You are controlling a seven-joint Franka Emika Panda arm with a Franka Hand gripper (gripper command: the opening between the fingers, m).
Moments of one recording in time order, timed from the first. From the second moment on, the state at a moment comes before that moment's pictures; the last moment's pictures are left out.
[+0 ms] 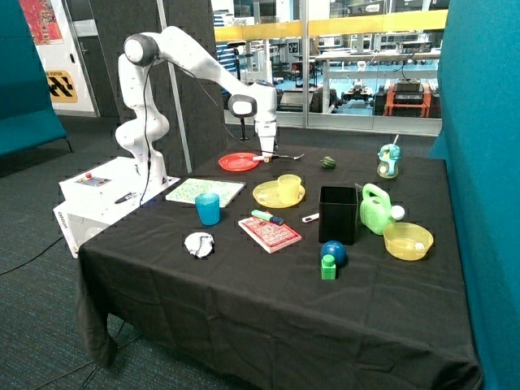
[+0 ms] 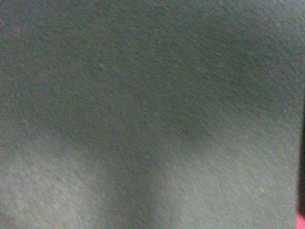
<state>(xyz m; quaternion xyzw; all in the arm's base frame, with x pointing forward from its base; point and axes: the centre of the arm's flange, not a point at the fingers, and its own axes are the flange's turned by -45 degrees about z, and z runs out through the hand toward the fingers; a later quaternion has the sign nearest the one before) 0.507 0.126 0.336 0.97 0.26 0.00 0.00</state>
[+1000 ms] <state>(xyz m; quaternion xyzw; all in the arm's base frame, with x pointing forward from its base) 0.476 0.042 0.344 0.98 0.21 0.00 0.00</state>
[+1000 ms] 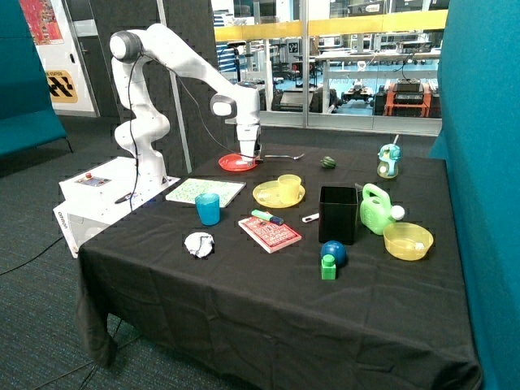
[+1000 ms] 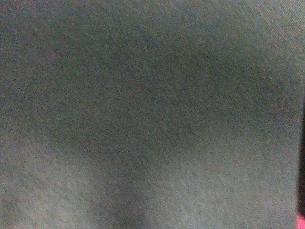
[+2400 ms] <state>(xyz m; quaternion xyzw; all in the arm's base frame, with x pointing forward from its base) 0.392 -0.054 0.295 0.99 0.14 0.00 0.00</state>
